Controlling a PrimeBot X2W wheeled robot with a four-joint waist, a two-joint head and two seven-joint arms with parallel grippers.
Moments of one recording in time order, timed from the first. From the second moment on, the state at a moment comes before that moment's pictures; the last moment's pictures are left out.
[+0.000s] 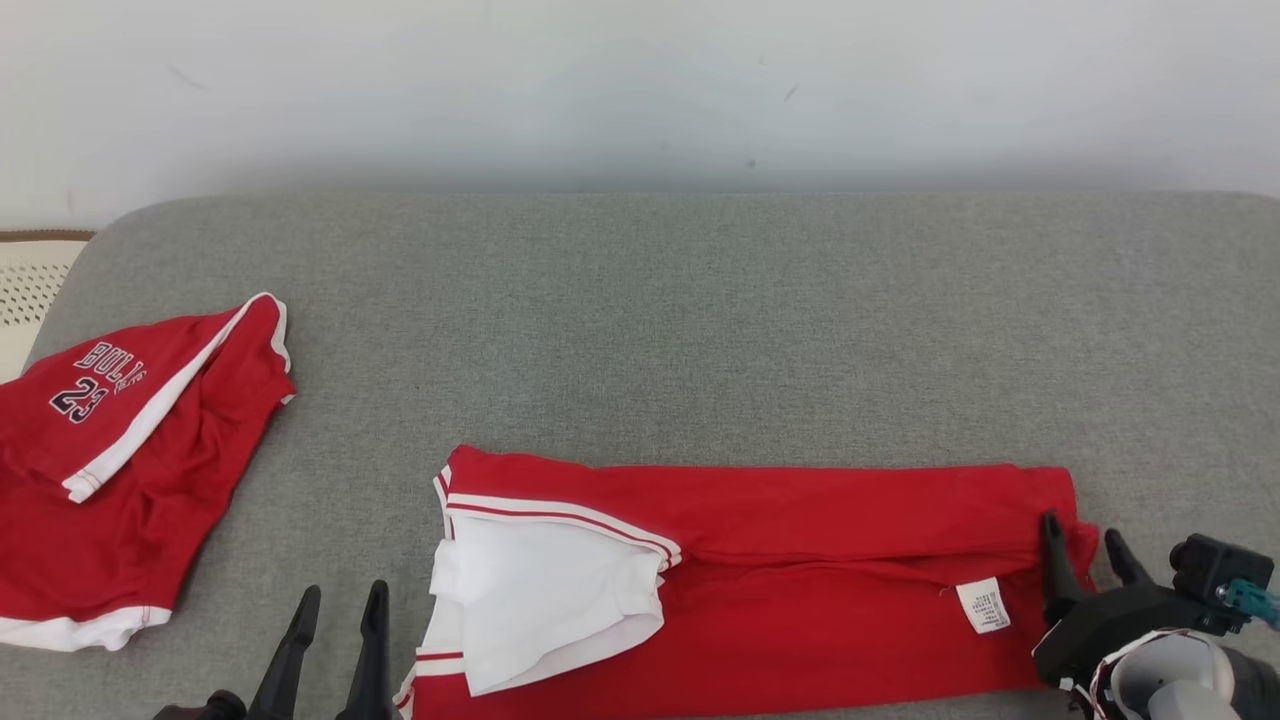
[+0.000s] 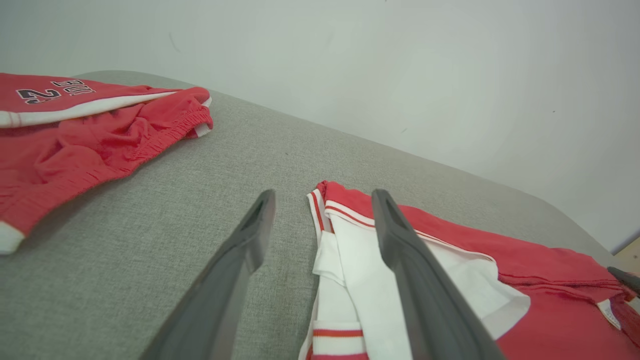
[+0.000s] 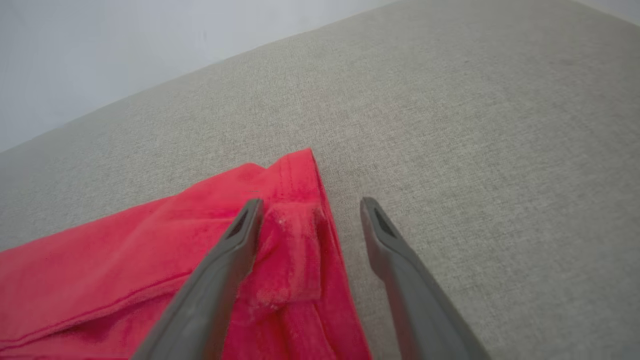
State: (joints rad) left arm -0.05 0.08 -0.05 0.10 -0.37 -0.13 -0.26; right arm -0.32 -0.22 0.03 0.60 0.36 0.13 -0.12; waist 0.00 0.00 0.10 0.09
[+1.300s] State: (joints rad) left arm -0.06 0.07 -0.01 0.09 -0.37 -0.13 -0.26; right arm -0.43 -0.29 0.01 0.56 0.34 0.13 -0.07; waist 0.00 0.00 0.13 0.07
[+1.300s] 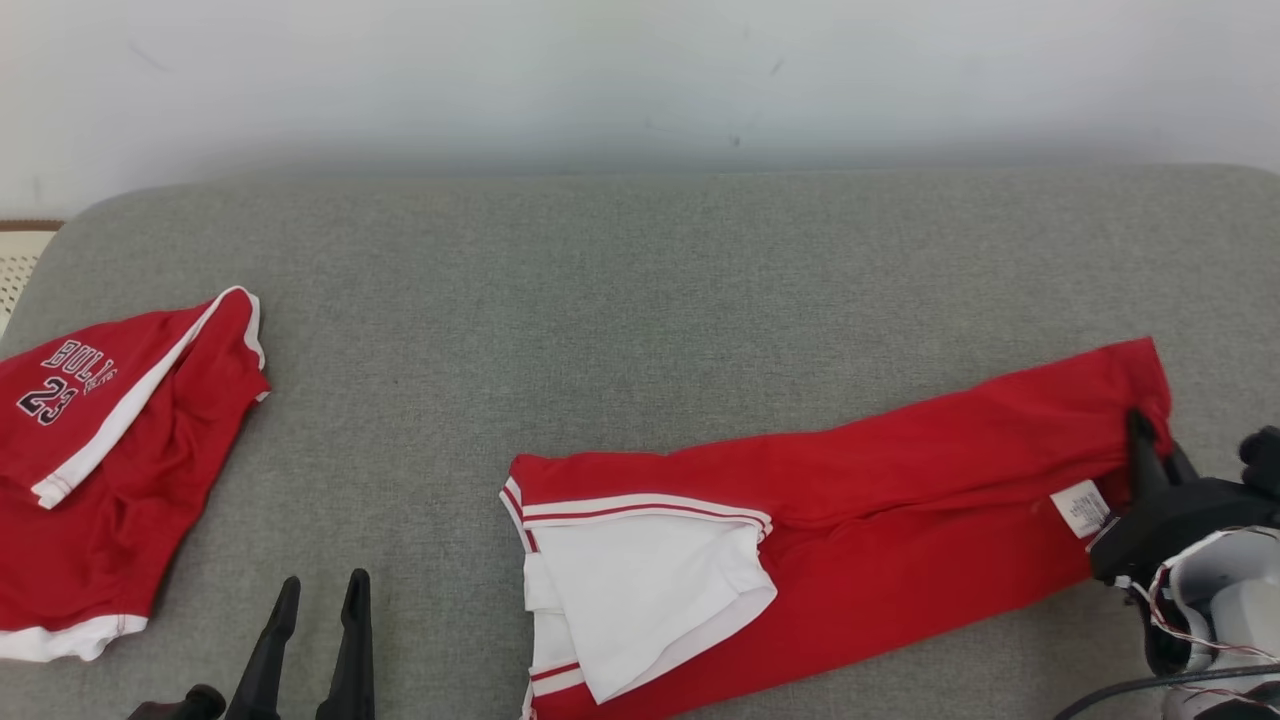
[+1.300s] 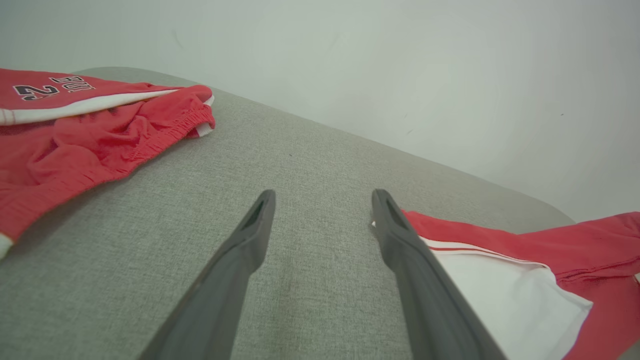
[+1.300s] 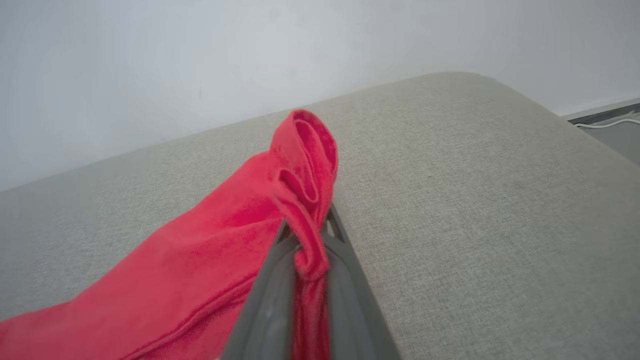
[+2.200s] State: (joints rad) left arm -0.04 0.06 0.04 0.09 -0.36 -0.13 -0.26; right arm -0.31 -0.25 0.47 0.08 0.77 0.13 0.09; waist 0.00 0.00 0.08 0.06
